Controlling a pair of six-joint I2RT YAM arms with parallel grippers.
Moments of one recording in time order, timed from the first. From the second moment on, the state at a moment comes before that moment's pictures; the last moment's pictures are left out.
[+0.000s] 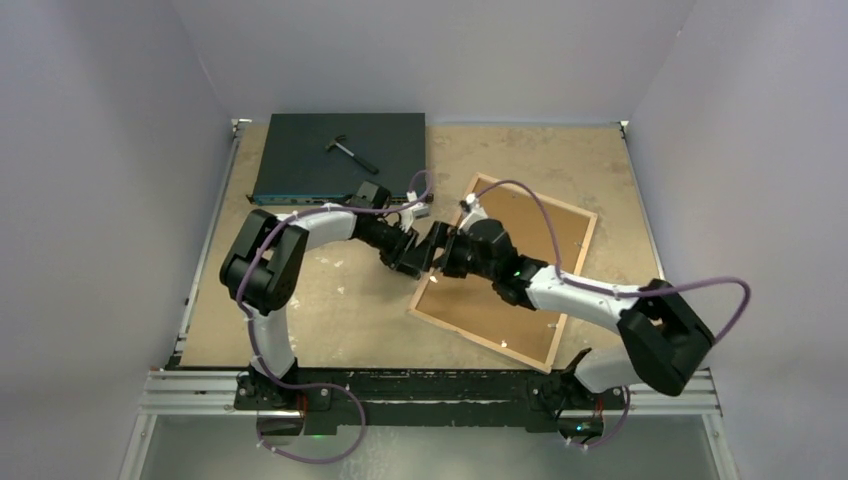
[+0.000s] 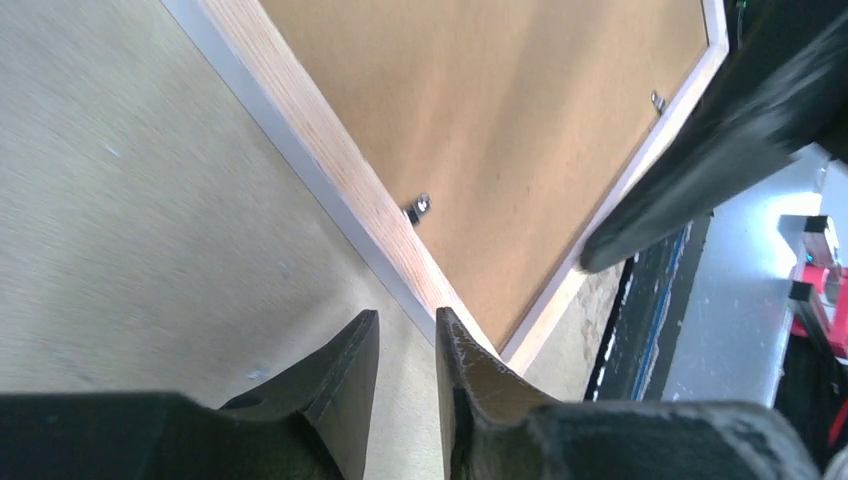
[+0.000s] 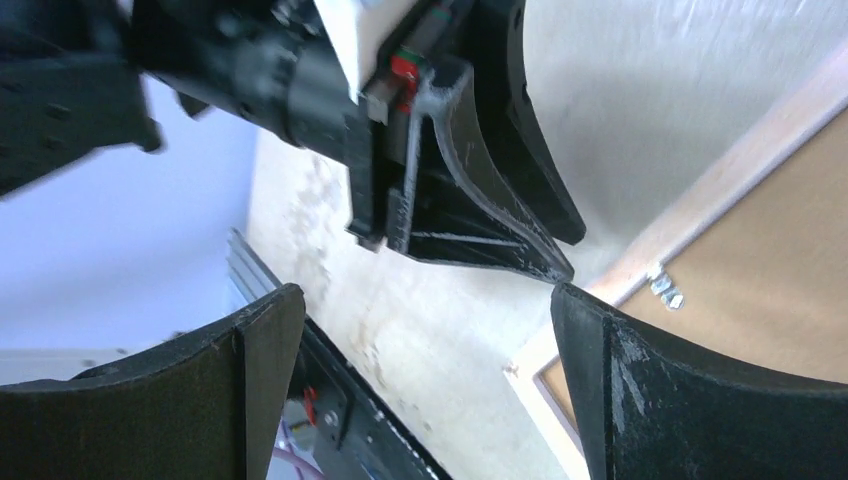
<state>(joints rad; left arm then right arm) -0.46 1.90 1.10 -0.40 0.88 0.20 0.80 1.43 0.68 0.26 -0.13 0.93</state>
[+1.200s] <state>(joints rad) -0.46 2.16 1.38 -0.07 0.83 -0.13 0.25 1.89 1.06 0.21 -0.22 0.71</state>
